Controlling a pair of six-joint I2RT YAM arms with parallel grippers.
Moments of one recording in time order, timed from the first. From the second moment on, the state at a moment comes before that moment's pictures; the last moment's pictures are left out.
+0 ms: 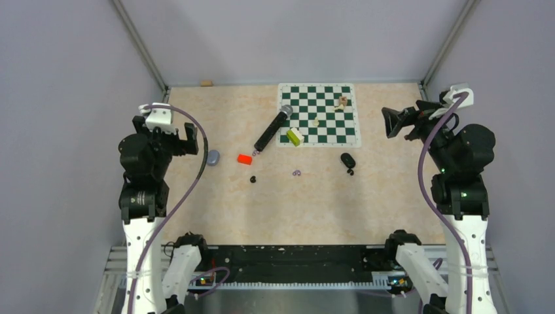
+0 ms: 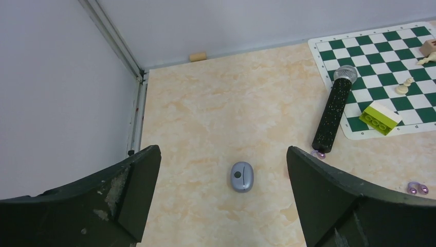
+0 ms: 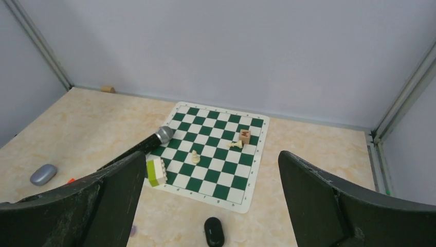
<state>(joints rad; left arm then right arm) 0.10 0.73 1.04 -0.43 0.17 0.15 -0.02 0.74 1.12 -0.30 -0.29 0.07</state>
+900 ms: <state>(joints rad) 0.07 1.02 0.95 -0.38 0.30 0.38 -0.02 0.77 0.98 -0.24 -0.43 -0.04</state>
